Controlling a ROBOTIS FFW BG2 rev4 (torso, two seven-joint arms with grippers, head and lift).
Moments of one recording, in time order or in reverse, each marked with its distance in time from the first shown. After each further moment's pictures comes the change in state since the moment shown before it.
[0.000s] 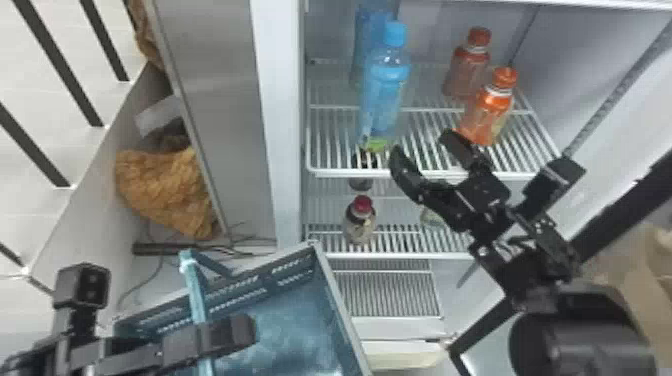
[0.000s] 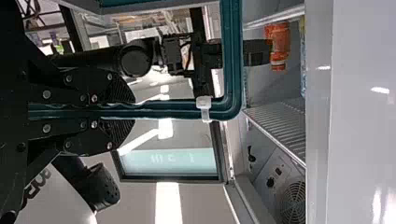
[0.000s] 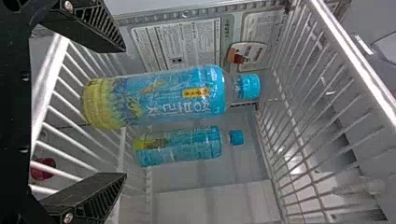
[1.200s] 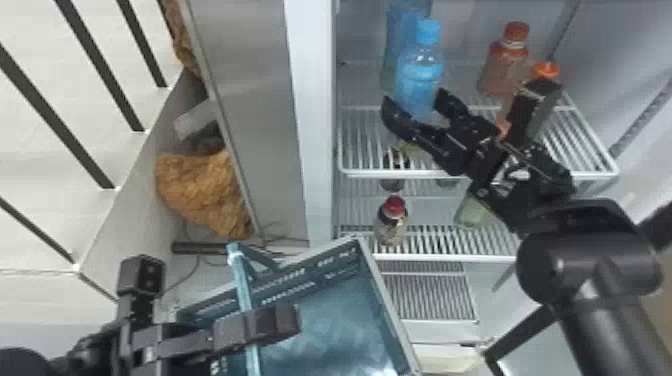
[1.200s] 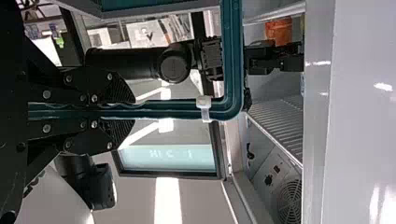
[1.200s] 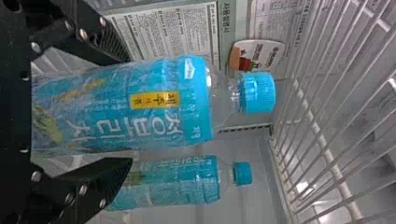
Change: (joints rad) left arm -0.041 -0.004 -0.030 0.045 0.005 0.000 0.000; right arm -0.291 -0.034 0.133 0.162 -0.011 0.150 -0.021
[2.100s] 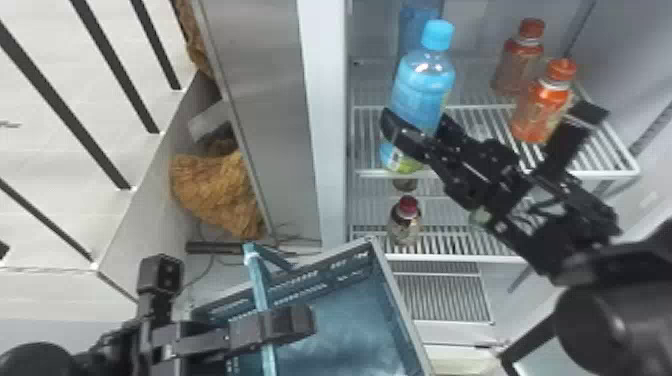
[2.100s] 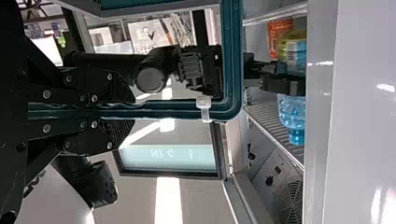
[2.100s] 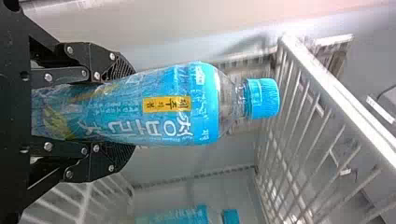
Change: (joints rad) left arm -0.002 0.005 -0.008 0.005 0.002 -0.001 0.000; right arm 0.209 -0.029 0.009 -0.288 -0.103 0.063 0.052
